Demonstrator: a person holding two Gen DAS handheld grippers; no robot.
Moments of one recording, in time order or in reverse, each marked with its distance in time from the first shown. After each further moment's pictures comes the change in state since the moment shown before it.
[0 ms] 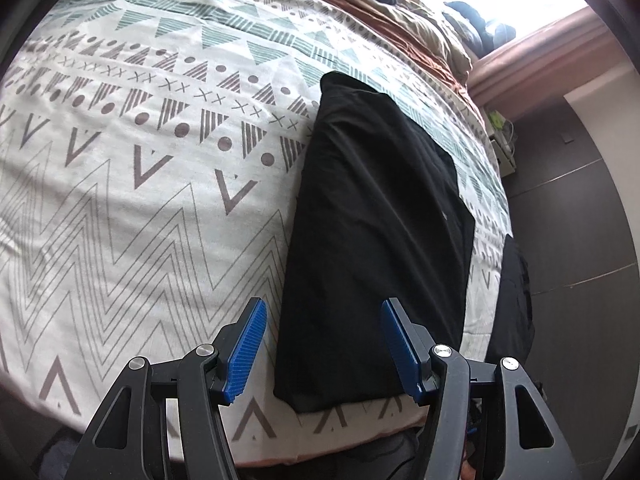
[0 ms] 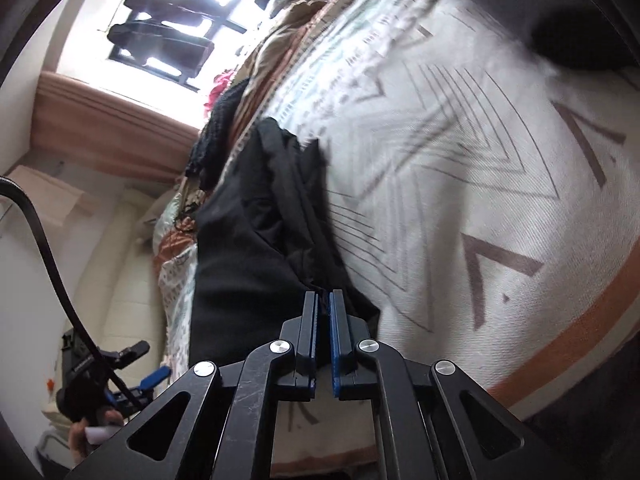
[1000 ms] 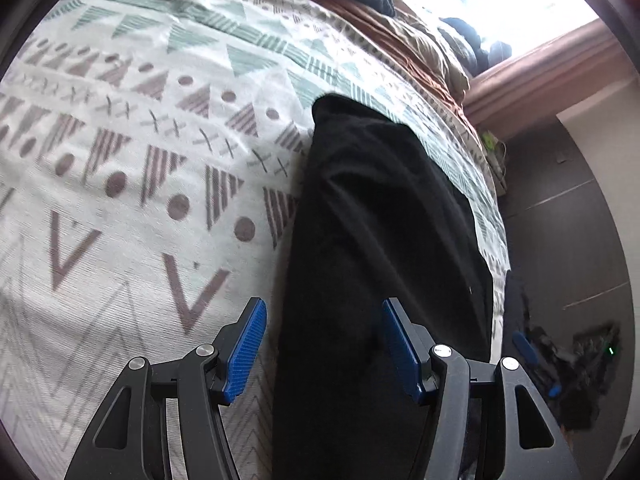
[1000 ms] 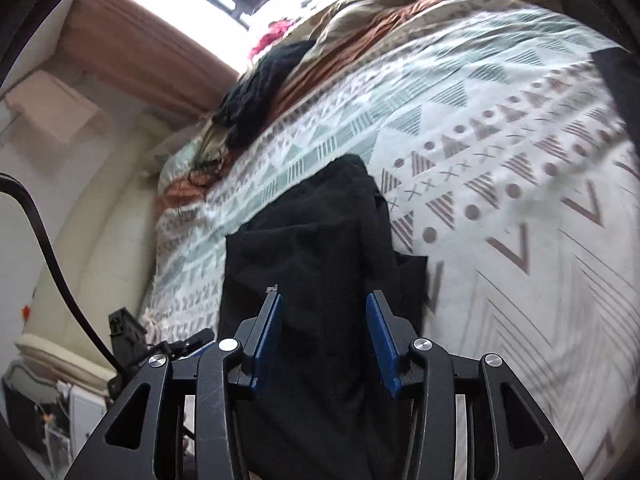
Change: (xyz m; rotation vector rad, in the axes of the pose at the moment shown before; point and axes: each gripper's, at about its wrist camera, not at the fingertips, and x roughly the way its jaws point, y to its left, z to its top) left arm 0.069 0.015 0.060 -0.005 -0.053 -0.081; right arm 0.072 0.107 0.131 -0.325 0.178 -0.022
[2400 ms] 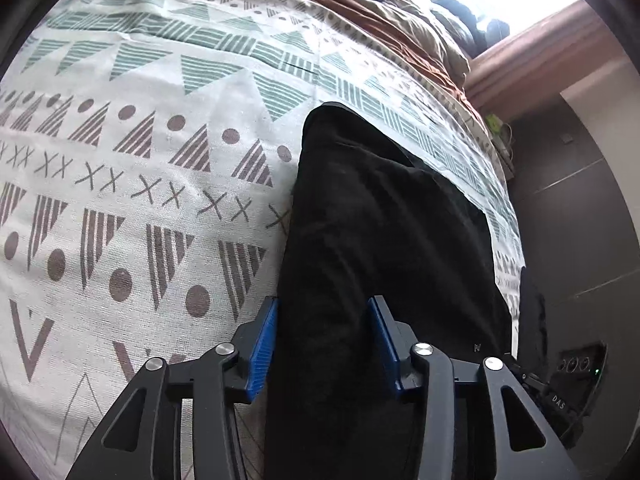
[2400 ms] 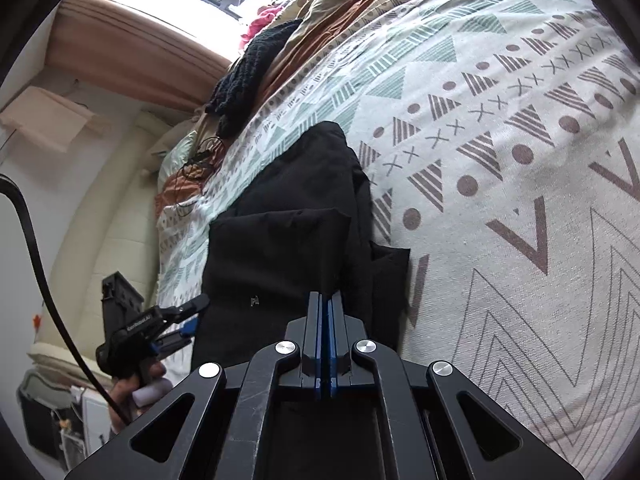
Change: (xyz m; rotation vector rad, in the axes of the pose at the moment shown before) left arm 0.044 -0.020 0.042 0.053 0.027 0.045; right arm 0.033 -0.045 -0.008 0.069 0.041 0.062
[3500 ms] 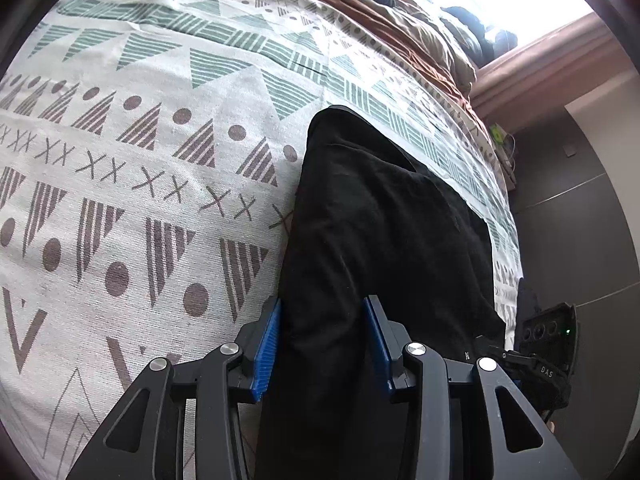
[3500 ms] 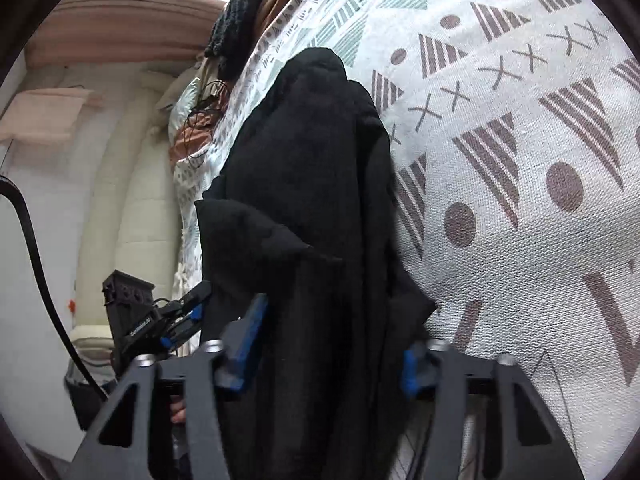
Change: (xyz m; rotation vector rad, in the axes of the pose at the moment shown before) left arm 0.000 0.002 -0.001 -0.025 -0.013 -0.003; right arm 0.073 -0.021 0.034 0.067 0.306 0.144
